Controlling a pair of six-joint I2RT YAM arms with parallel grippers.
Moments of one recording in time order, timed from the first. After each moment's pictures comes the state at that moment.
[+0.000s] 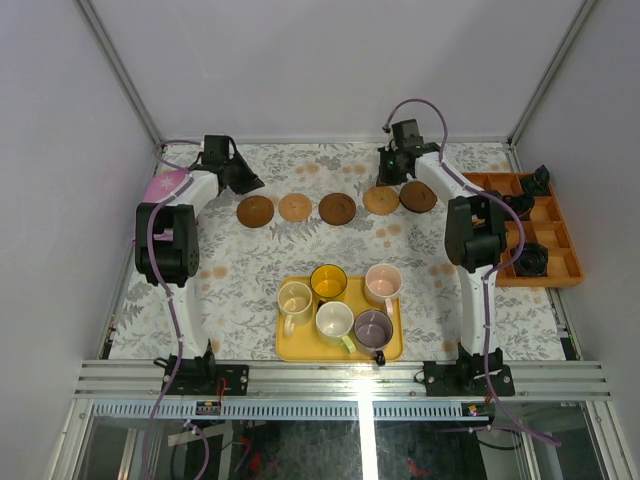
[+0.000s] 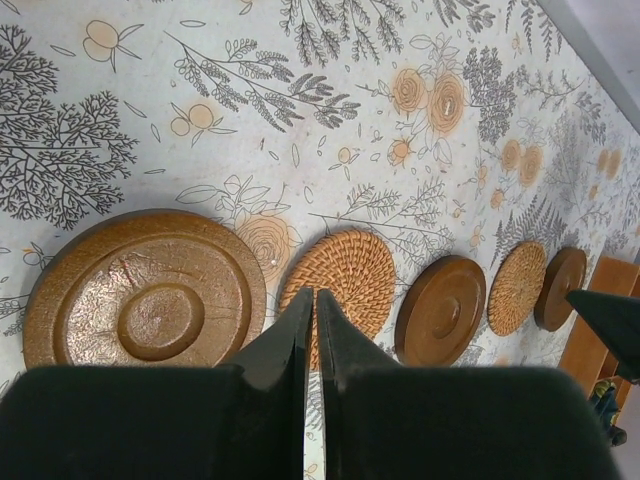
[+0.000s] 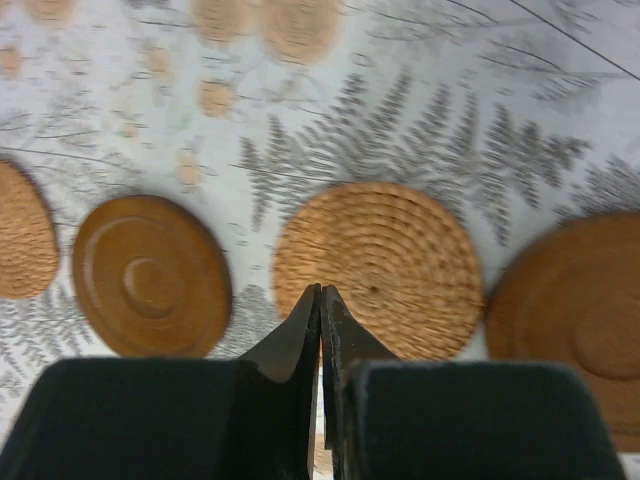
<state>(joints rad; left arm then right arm) -0.01 2.04 1.52 -0.26 0.30 -0.70 0.29 2.27 1.94 -0.54 -0.19 0.23</state>
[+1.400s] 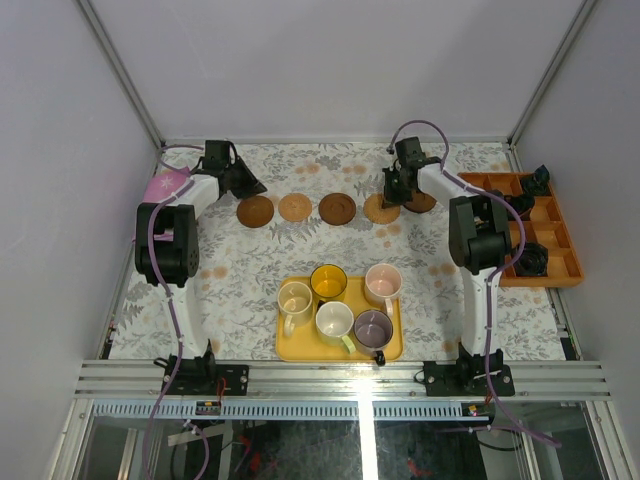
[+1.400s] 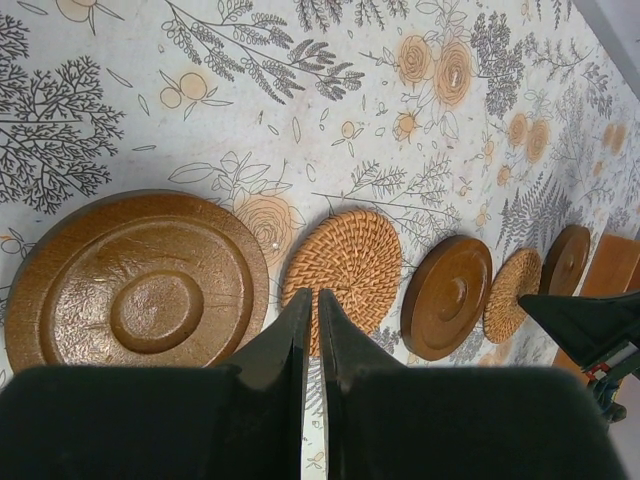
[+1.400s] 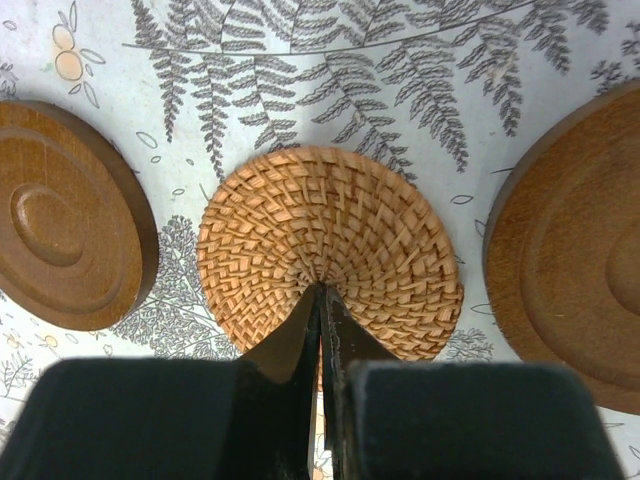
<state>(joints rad) -0.01 2.03 1.47 -0.22 0.35 -0.69 0.25 2.24 1.72 -0.53 -0.19 0.23</state>
